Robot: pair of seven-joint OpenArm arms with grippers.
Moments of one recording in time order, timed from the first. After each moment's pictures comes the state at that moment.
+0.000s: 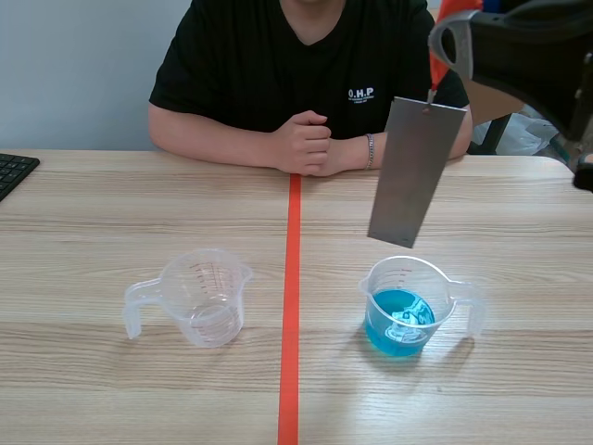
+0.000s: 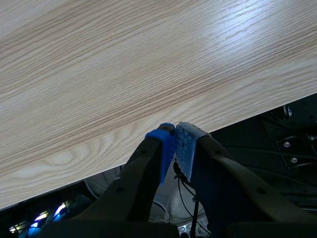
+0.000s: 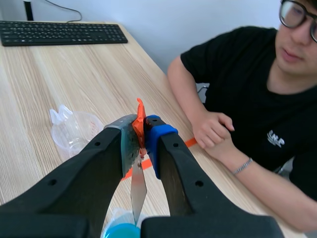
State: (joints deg) left arm 66.4 -14.2 -13.0 111.0 6.5 -10.7 -2.2; right arm -17.7 35.4 16.3 130.7 41.0 45.4 -23.7
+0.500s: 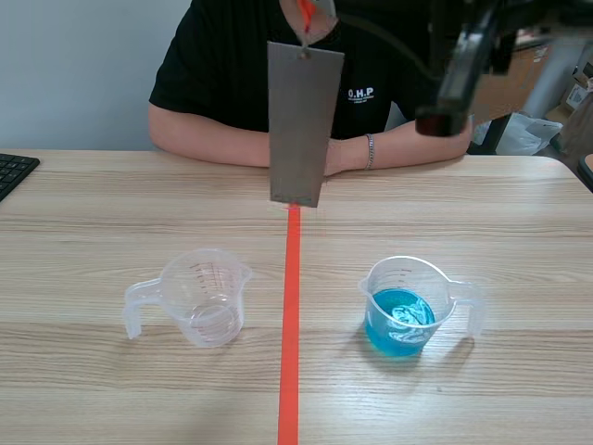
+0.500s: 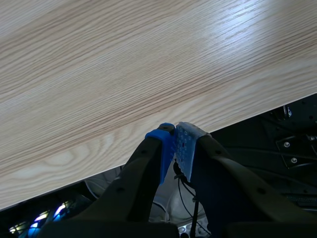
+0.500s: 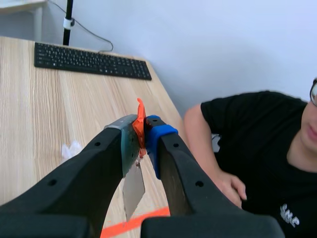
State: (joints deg) left arm 66.4 -14.2 -13.0 111.0 6.5 -10.7 -2.2; right arm 2.0 32.8 -5.5 130.7 35.5 41.6 -25.5
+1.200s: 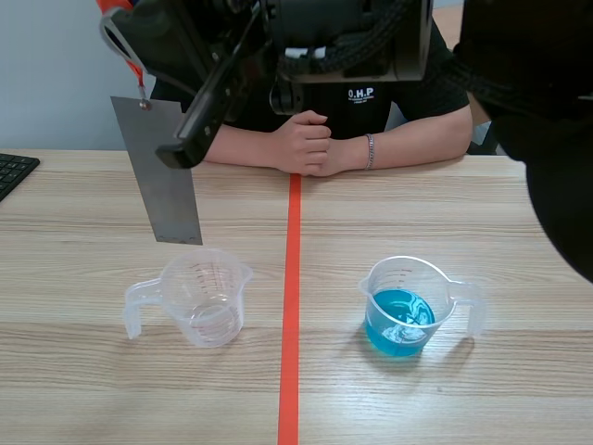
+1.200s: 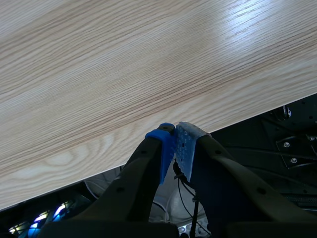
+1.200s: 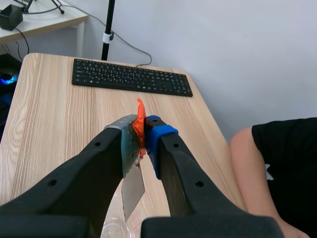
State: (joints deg) left arm 66.4 -14.2 -13.0 111.0 6.5 -10.7 -2.2; right arm 14.2 14.0 -26.9 117.4 25.7 40.7 -31.8
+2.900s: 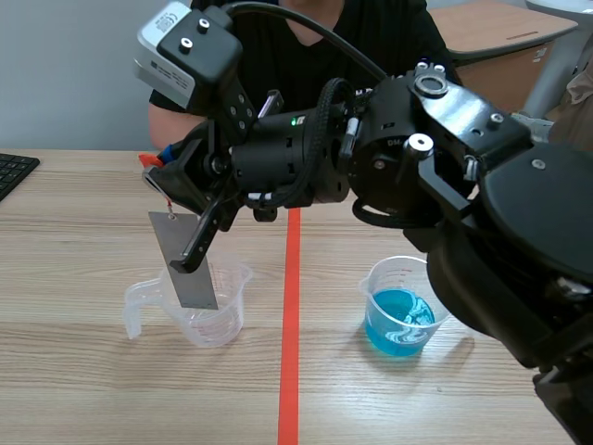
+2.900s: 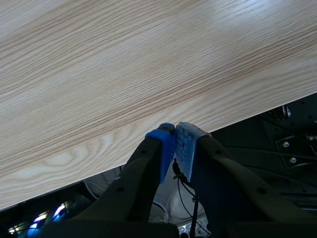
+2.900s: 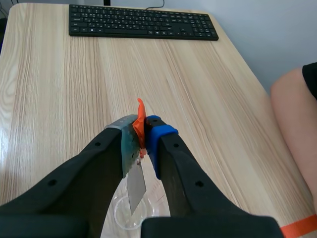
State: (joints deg) left arm 66.4 -14.2 -13.0 111.0 6.5 -10.9 -2.2; right arm 13.8 9.7 -33.5 94.5 10.8 40.8 -18.7
